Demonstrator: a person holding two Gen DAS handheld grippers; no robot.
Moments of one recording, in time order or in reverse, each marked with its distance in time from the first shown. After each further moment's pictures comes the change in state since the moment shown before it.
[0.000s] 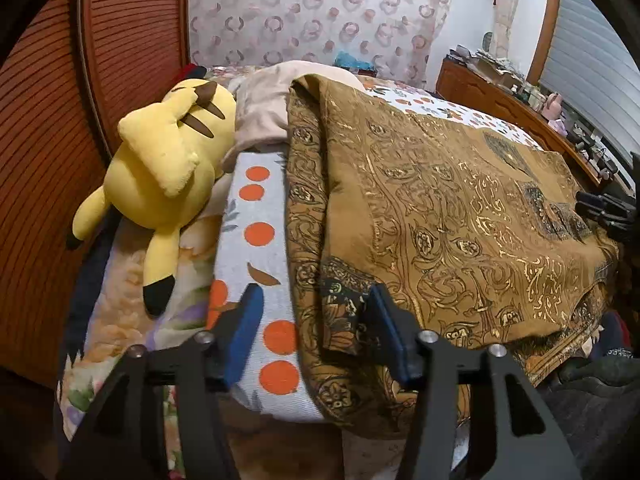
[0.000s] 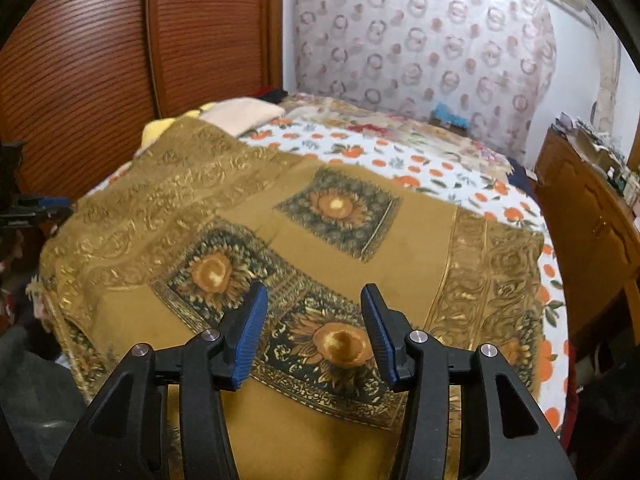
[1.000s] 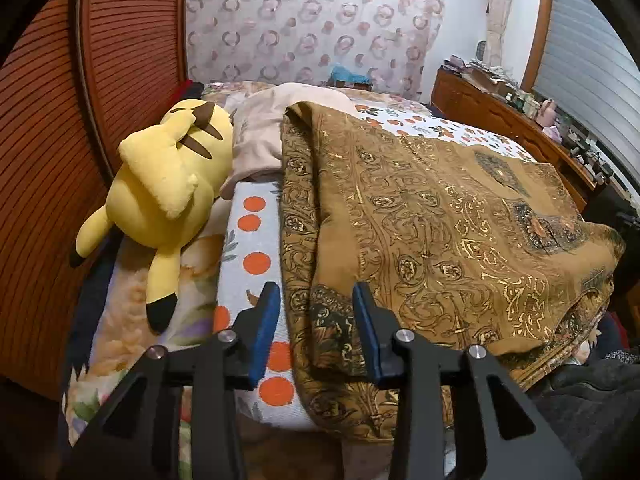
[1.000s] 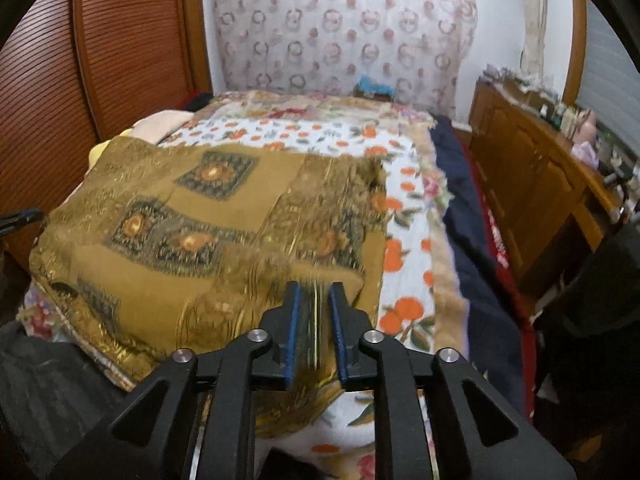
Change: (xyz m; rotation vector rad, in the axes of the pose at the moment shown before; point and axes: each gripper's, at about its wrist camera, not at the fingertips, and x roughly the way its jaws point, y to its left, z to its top) left arm -0.019 -0.010 0.014 0.018 -0.055 0.001; right arm -0.113 -0.095 -0.055 0.184 0.025 -0.168
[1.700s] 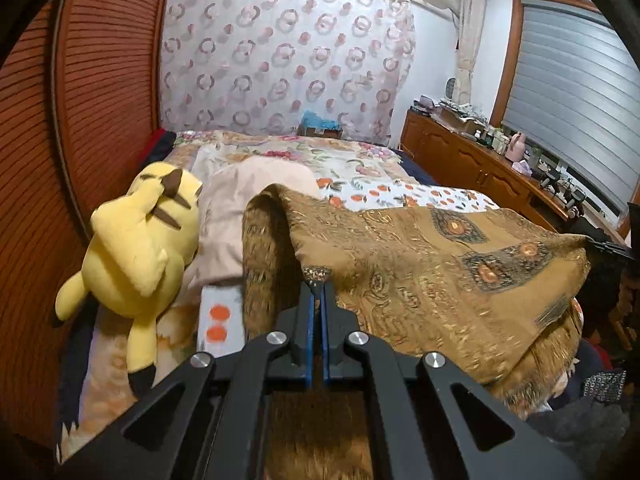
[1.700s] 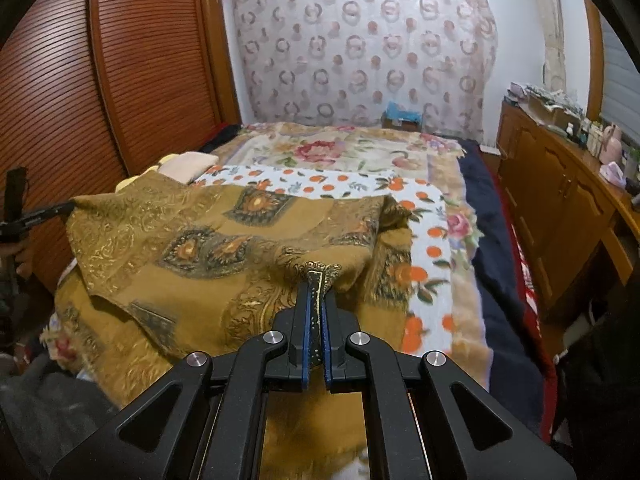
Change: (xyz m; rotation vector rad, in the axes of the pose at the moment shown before) left arm -0.021 -0.009 0.063 0.016 -0.152 -0.113; right arm 0.001 -0.017 0.048 0.011 -0.081 0.137
